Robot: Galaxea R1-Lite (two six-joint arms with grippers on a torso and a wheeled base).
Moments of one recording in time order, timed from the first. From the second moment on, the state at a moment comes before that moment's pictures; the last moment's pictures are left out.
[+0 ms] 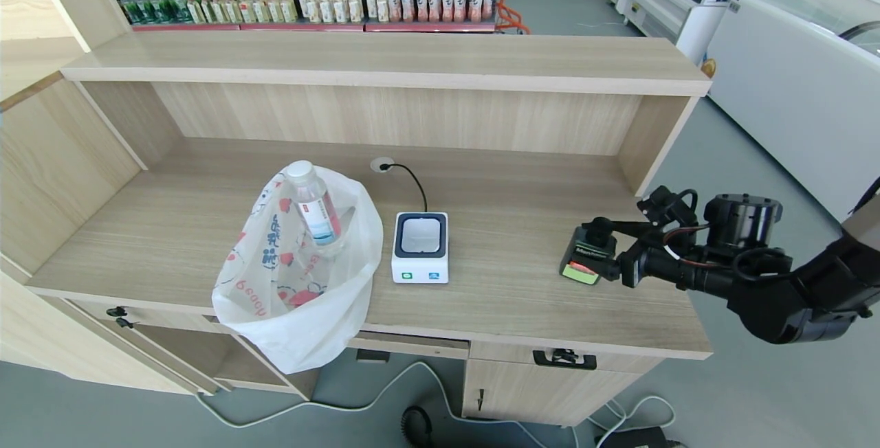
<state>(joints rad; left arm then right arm) -0.01 0.00 0.00 0.04 -0.04 0.03 0.05 2.08 -0.81 -1.03 0.62 -0.33</state>
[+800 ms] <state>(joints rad) -0.01 0.00 0.00 0.04 -0.04 0.03 0.09 2.23 -0.98 -1.04 0.64 -0.39</state>
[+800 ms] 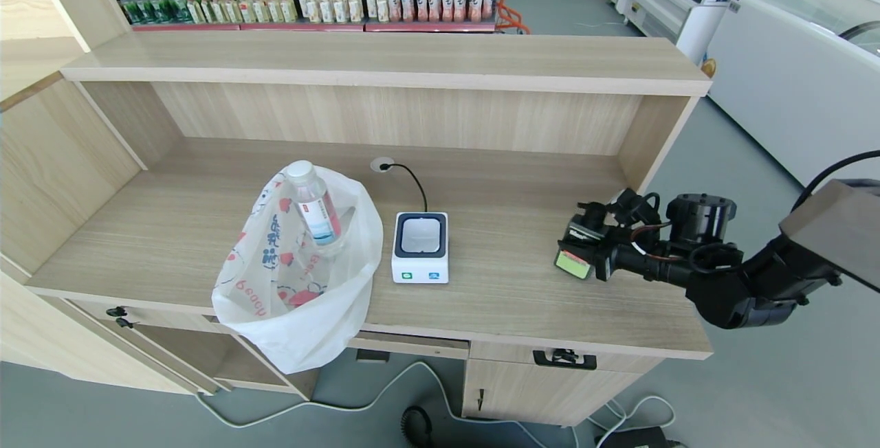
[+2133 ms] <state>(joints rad) -0.01 0.00 0.00 0.04 -0.04 0.03 0.31 1.41 -0.48 -1.10 0.90 -2.04</state>
